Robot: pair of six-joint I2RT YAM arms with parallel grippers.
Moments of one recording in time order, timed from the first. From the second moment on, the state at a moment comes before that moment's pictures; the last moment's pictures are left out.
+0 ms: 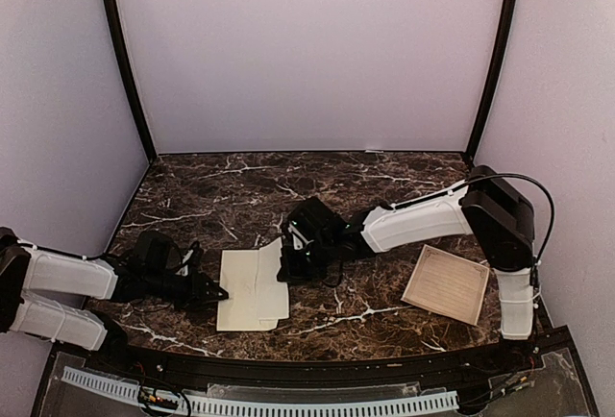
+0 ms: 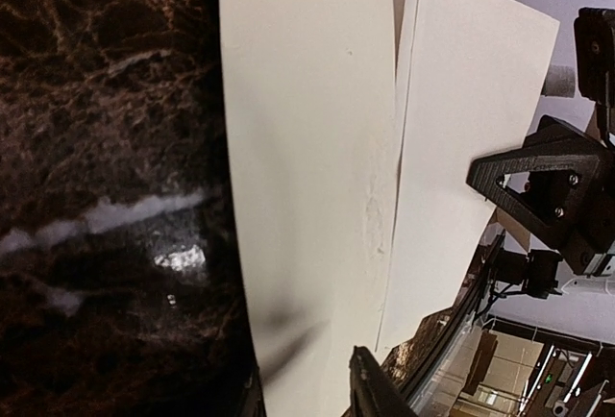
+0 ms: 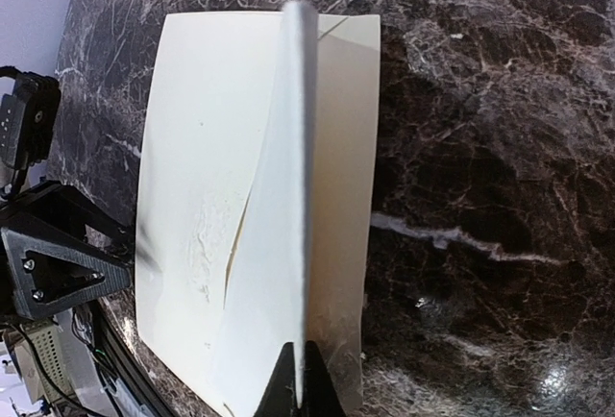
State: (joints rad) left arm -0.47 1.19 0.23 0.09 0.58 -0.84; right arm 1.05 2.07 1.36 -0.18 -0.26 0.82
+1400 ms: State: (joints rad) left arm -0.49 1.20 0.15 0.26 0.47 -0.98; right arm 1.06 1.83 1.25 -0.14 -0.19 0.84
